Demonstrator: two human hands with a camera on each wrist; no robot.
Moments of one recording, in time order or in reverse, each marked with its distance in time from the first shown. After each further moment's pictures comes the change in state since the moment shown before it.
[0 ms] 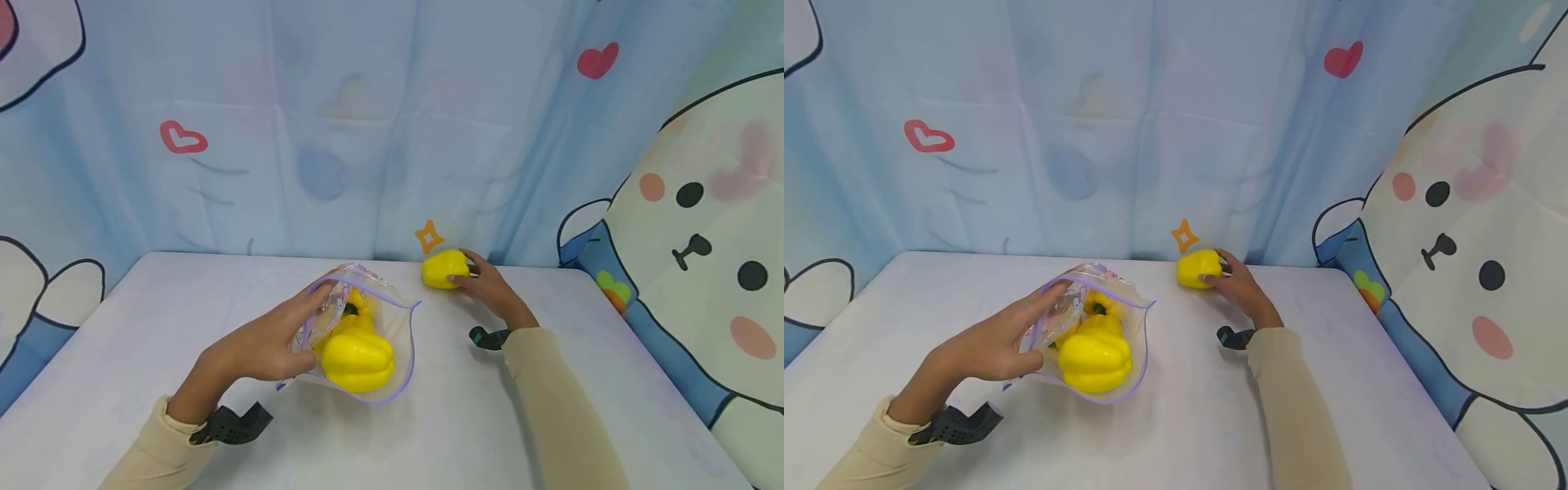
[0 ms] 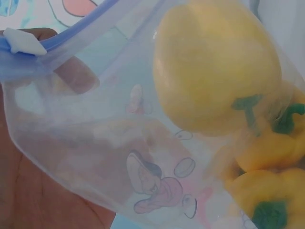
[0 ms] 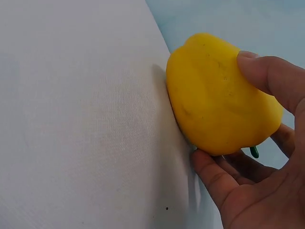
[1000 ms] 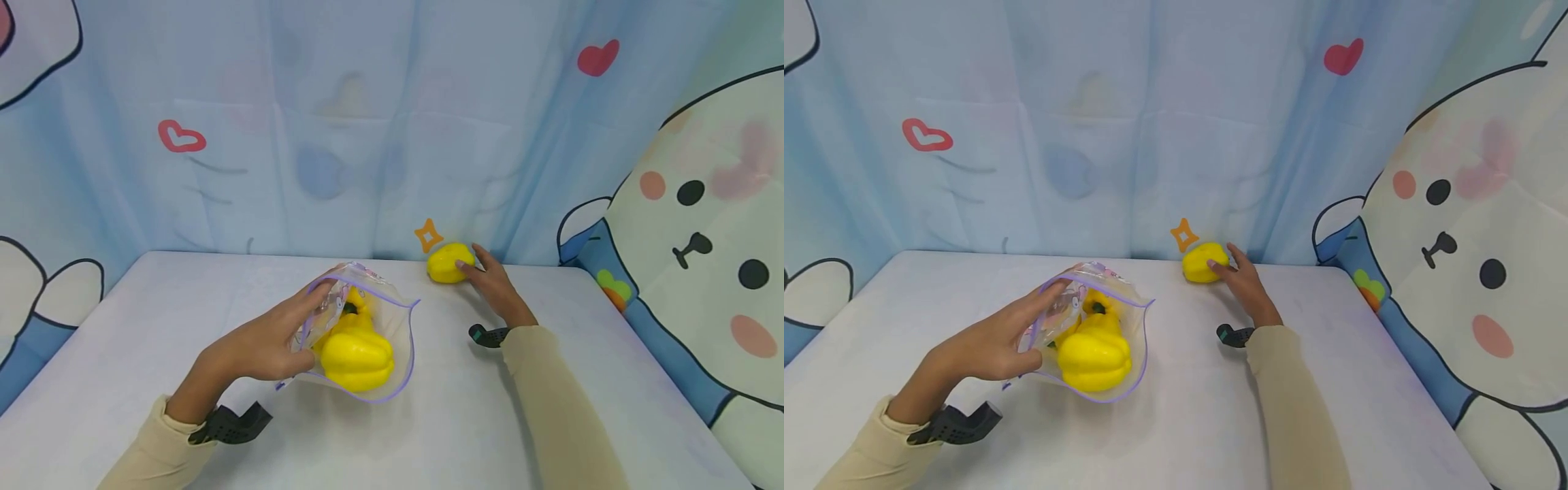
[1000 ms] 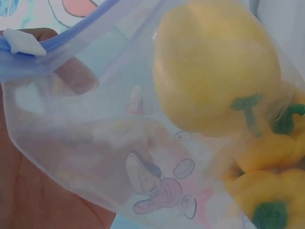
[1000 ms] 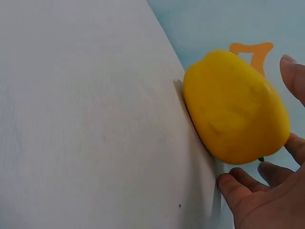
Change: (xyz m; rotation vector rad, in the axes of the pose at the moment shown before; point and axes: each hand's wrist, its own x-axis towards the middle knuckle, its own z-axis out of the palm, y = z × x) left_hand 0.000 0.002 0.001 -0.006 0.001 -0.044; right_hand 0.006 0.012 -0.003 0.043 0.105 -0.029
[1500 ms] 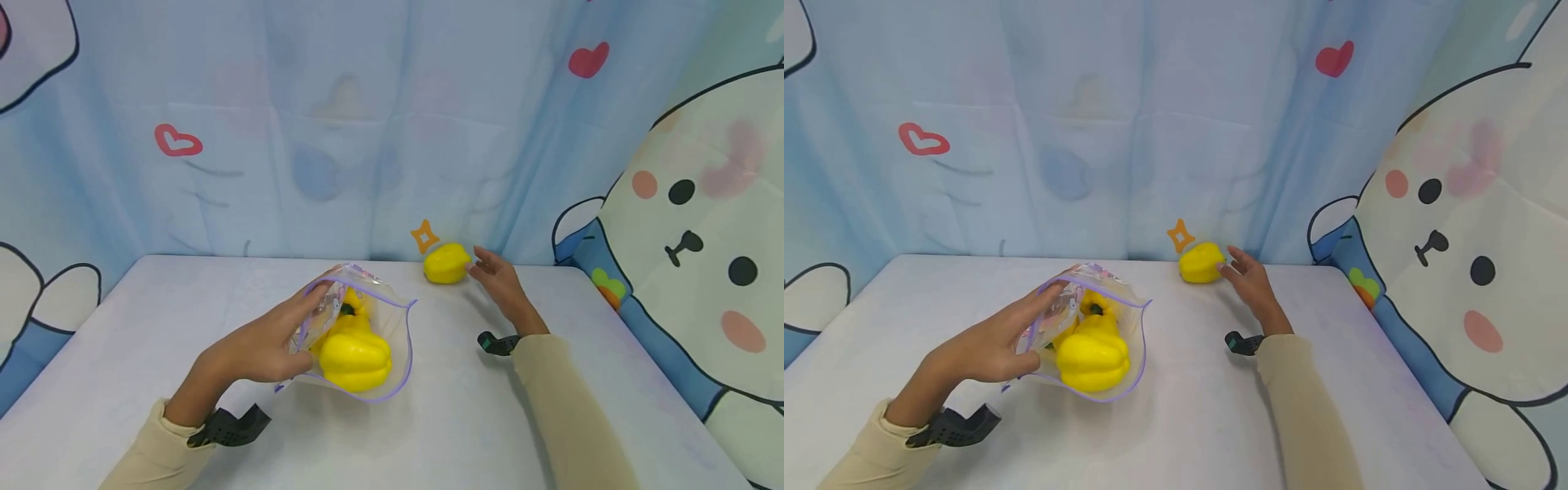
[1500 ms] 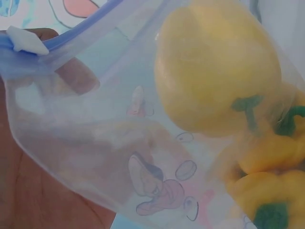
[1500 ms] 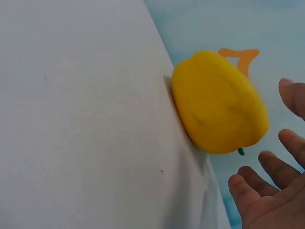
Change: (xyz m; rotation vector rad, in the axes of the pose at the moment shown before) left_hand -0.001 0.000 0.000 0.009 -0.001 0.040; right_hand -0.018 -0.003 -0.014 0.030 0.063 -0.072
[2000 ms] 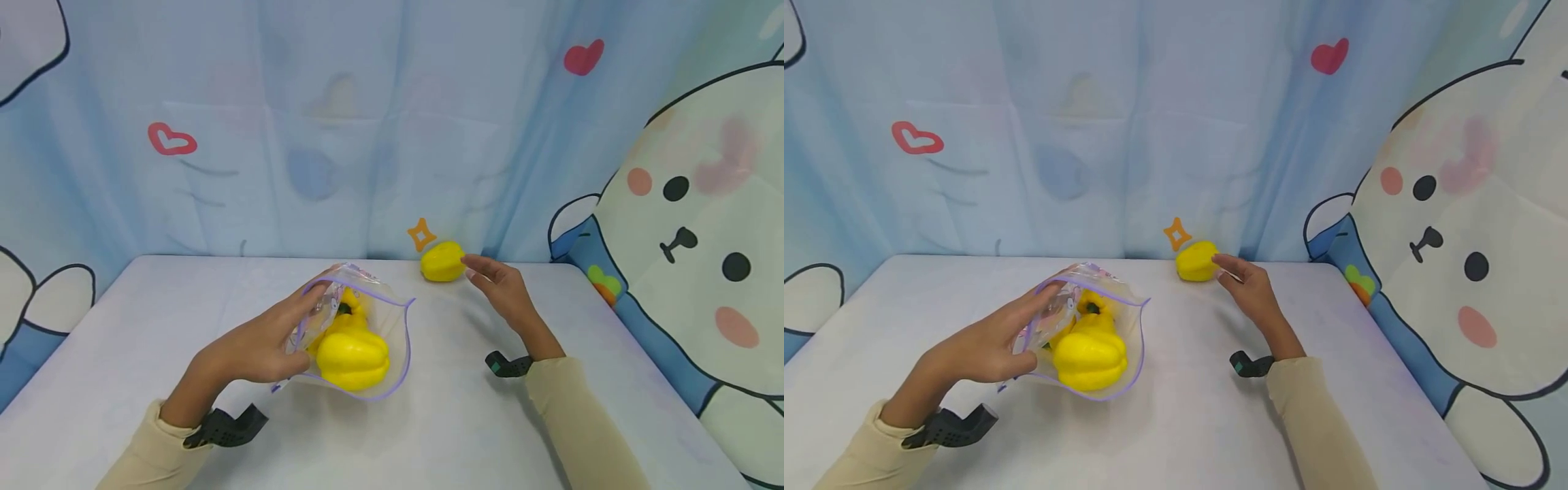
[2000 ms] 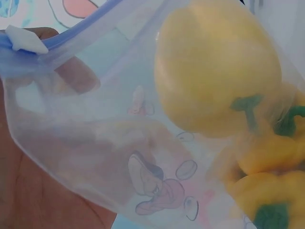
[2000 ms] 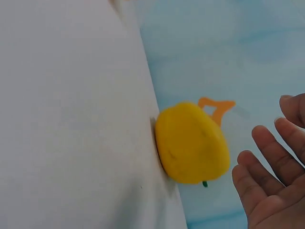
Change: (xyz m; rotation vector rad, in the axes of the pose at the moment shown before) left_hand 0.000 -0.002 0.001 0.015 0.008 0.070; right_hand -0.042 -0.020 0.002 -0.037 0.036 -0.197
